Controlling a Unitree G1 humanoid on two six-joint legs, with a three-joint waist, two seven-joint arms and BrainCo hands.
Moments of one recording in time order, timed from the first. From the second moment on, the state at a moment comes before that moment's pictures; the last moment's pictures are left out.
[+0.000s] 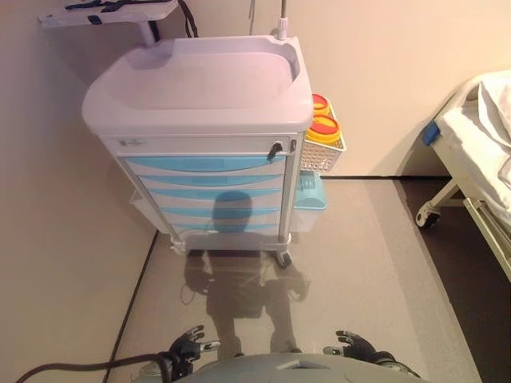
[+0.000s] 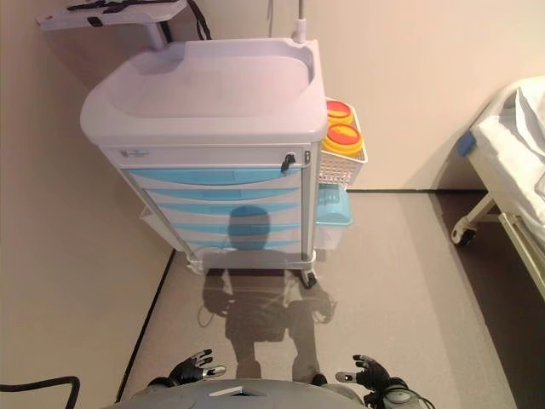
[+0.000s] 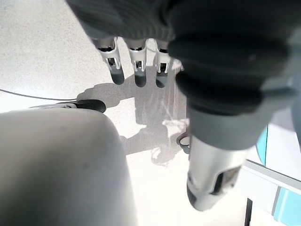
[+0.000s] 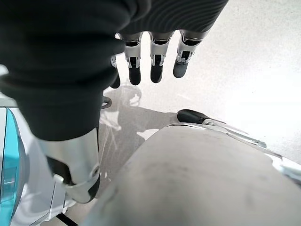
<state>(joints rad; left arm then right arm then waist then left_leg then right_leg) 0.03 0.21 -0.20 1.24 -0.25 -0.18 -0.23 0.03 -0.25 0.17 1.23 0.02 -0.16 0.13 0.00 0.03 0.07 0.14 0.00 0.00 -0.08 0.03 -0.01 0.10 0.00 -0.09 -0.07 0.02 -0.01</state>
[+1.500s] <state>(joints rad) -0.23 0.23 -0.19 1.22 -0.48 -0.28 -0.29 -0.17 -0.25 0.23 1.20 0.10 -0.22 0.11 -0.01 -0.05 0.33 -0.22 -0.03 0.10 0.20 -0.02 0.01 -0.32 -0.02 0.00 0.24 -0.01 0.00</state>
